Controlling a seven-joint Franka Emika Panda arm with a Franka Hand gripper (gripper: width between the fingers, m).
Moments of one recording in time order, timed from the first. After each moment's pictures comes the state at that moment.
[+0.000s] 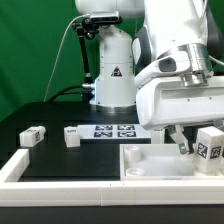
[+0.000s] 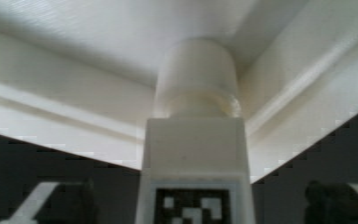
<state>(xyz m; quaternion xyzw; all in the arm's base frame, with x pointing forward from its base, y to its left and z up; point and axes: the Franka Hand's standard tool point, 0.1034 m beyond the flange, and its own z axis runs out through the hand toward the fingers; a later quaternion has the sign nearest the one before) 0.612 0.114 0.063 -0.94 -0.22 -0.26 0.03</state>
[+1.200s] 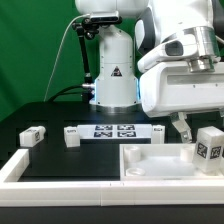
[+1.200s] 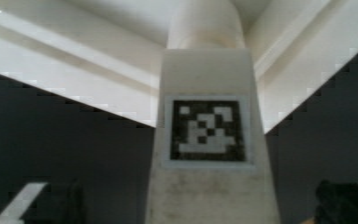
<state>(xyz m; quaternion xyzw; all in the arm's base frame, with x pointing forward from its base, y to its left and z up) 0.623 0.115 0.081 -0.95 -0.23 -0.21 0.02</state>
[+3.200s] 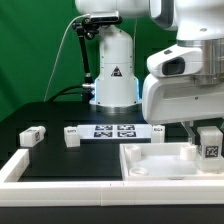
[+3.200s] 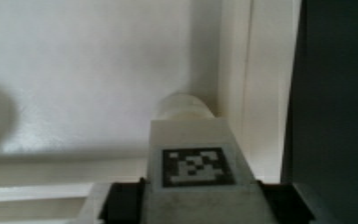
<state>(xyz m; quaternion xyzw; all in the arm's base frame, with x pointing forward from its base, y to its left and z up) 0.615 0.118 0.076 -1.00 0.02 0.03 0.05</state>
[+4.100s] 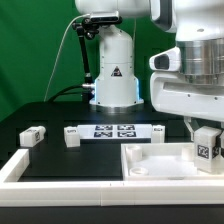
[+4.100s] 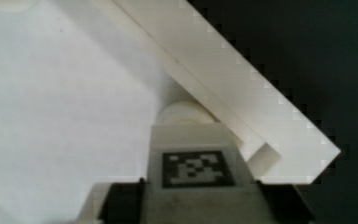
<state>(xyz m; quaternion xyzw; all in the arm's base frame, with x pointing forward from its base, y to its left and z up) 0.616 0.120 0.075 -0.89 0.45 0.04 0.04</state>
